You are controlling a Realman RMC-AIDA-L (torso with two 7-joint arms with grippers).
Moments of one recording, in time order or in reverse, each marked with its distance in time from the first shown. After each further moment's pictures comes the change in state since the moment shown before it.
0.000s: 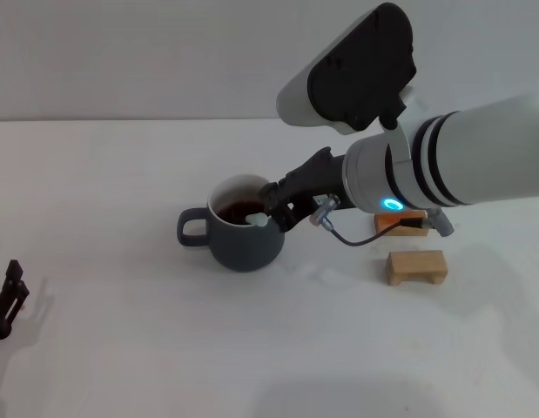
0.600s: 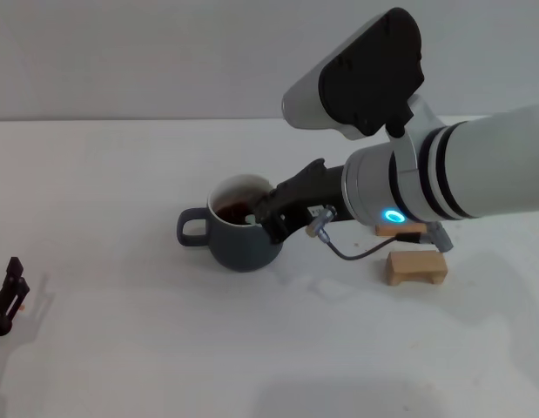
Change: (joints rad) left arm -0.013 0.000 -0.004 0.007 -0.003 -0.011 0.000; right arm -0.048 -0.002 -0.005 0.047 0.073 0.007 -0.005
